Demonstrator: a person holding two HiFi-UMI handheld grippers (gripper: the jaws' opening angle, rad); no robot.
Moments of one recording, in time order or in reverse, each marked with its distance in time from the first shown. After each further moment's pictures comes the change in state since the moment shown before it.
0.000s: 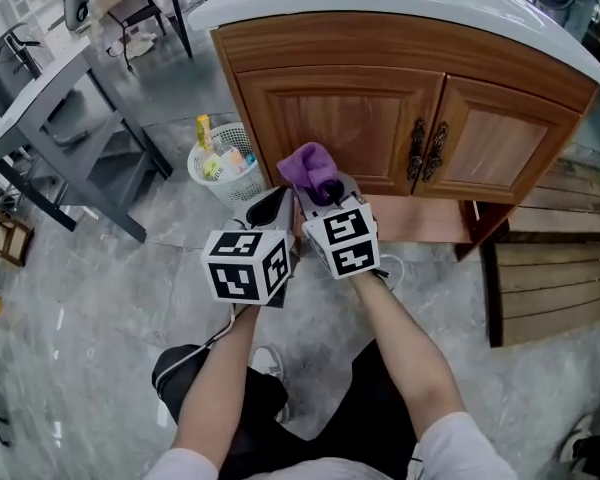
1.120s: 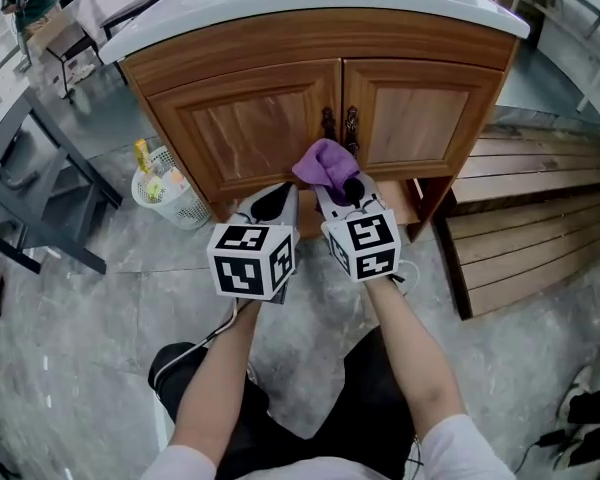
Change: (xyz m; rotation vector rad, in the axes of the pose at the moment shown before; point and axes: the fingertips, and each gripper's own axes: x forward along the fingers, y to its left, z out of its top) left arm 0.050 -0.127 0.002 0.048 0.012 -0.233; right arm -0.121 -0.118 -0.007 -0.010 -0.040 -0.255
